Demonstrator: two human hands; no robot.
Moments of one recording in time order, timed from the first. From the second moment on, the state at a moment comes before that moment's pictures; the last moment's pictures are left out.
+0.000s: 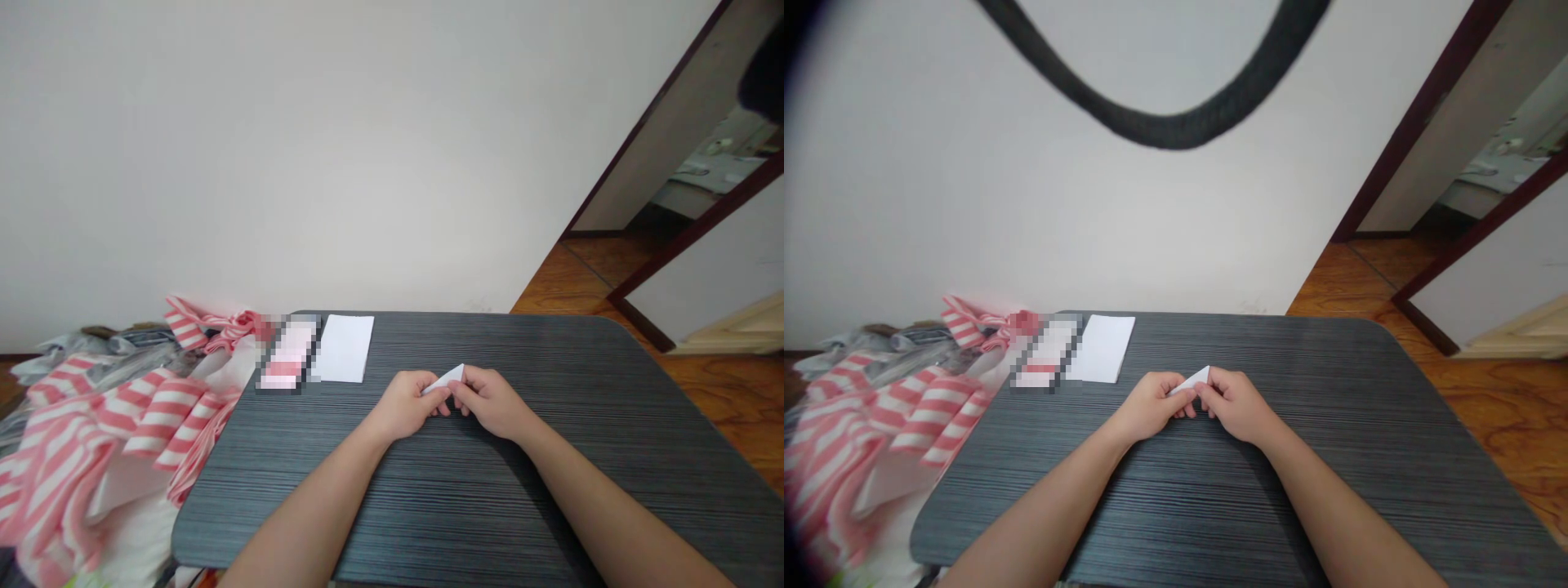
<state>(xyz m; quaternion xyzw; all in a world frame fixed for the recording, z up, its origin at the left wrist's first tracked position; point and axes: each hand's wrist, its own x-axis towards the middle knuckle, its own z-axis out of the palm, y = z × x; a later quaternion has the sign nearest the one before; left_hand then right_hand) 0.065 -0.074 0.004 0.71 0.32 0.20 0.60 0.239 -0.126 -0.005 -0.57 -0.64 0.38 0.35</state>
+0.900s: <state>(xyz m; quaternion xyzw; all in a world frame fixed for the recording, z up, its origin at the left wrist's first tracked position) 0.066 -0.073 0.001 0.69 0.32 0.21 0.62 0.240 -0.123 -0.007 -0.56 -0.58 0.45 0.39</state>
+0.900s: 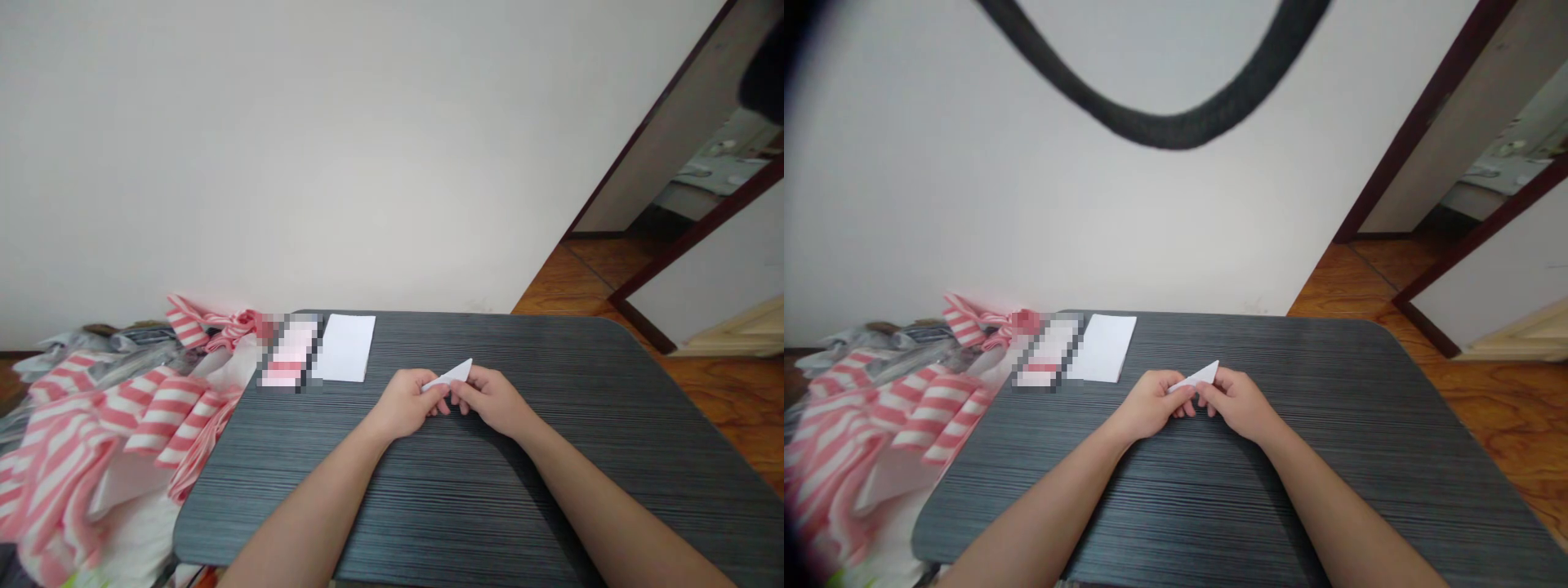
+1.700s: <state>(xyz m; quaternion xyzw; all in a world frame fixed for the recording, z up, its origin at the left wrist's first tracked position) 0.067 -0.067 -0.006 0.61 0.33 0.27 0.67 0.247 -0.122 -0.011 -0.59 -0.54 0.41 0.44</state>
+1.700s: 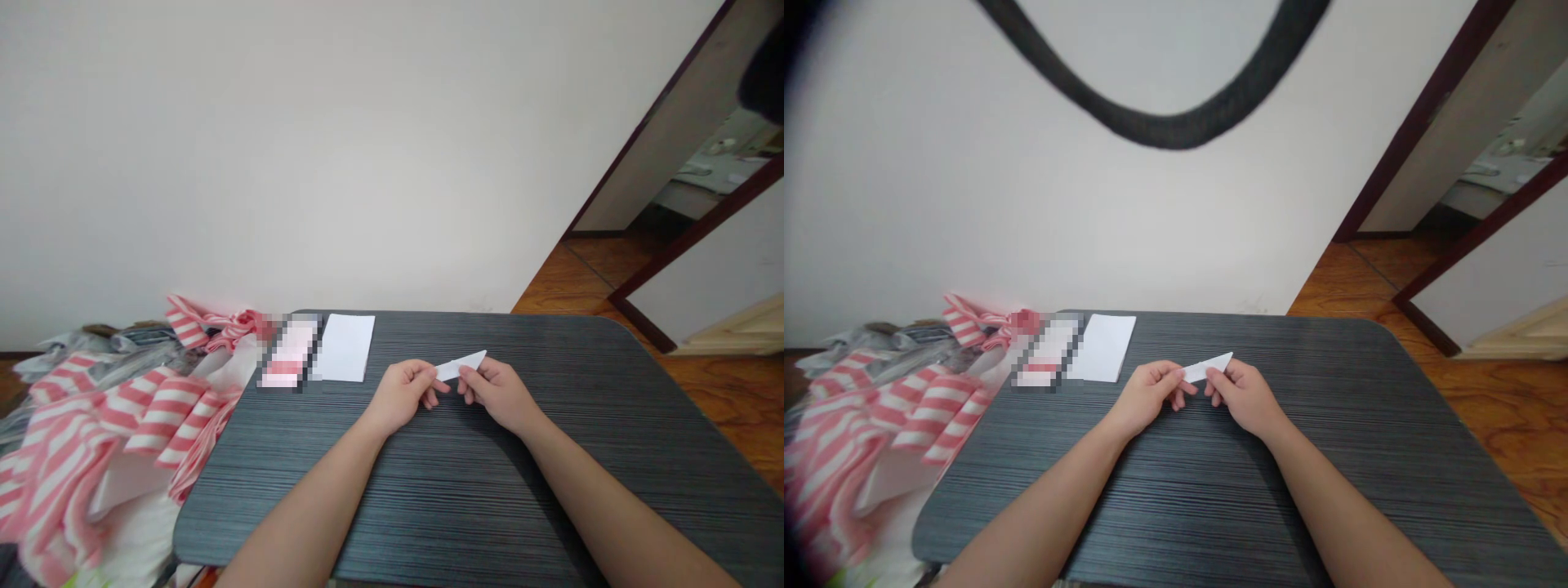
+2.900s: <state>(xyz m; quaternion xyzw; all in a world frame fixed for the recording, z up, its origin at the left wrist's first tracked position) 0.064 -0.067 -0.006 0.71 0.38 0.37 0.46 0.242 -0.124 -0.013 -0.58 -0.60 0.40 0.37</state>
